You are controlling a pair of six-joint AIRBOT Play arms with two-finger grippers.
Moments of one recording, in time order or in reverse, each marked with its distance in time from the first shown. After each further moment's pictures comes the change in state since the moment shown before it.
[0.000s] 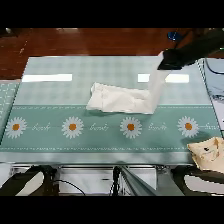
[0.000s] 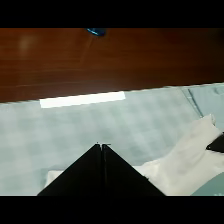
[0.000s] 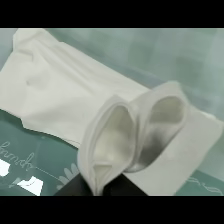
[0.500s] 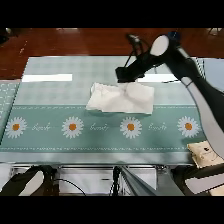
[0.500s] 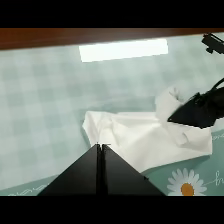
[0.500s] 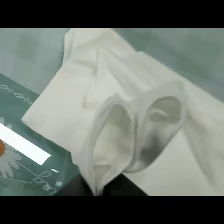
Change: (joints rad) left arm 0.076 0.080 -0.056 0.107 -0.225 0.037; right arm 0.323 -0.270 0.000 0.046 -0.269 0.133
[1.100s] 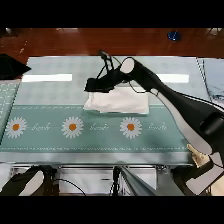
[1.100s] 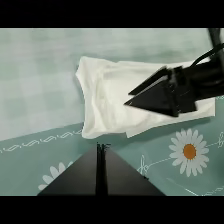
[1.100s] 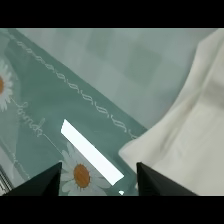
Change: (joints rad) left arm 0.002 0.000 -0.232 0.007 -0.019 0.034; right arm 0.112 -0.102 0.001 0.333 -0.224 -0.117
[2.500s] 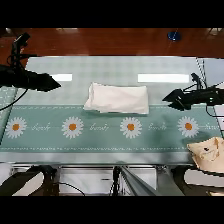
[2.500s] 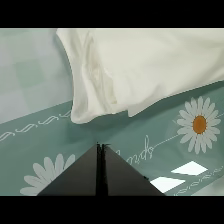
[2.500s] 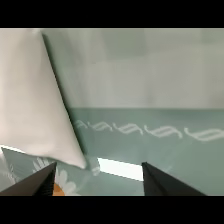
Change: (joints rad) left arm -0.145 -0.167 -0.170 0.000 0.129 0.074; right arm -0.880 0.348 -0.746 0.006 0.211 -0.294
